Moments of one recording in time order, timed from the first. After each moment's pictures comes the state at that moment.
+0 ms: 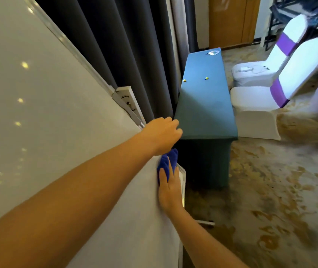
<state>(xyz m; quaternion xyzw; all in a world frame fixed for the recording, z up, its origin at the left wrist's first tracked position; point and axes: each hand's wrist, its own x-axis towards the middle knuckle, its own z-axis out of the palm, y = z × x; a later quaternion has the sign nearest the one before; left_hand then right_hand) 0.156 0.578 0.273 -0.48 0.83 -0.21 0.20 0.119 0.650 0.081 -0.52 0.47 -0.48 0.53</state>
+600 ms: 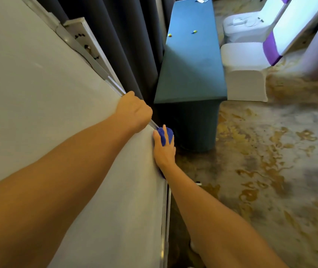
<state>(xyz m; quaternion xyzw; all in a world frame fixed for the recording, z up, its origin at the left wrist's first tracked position) 0.177 0.563 0.172 -0.54 0.74 -0.21 0.33 0.105 0.618 0.027 -0.43 0.58 -0.37 0.59</state>
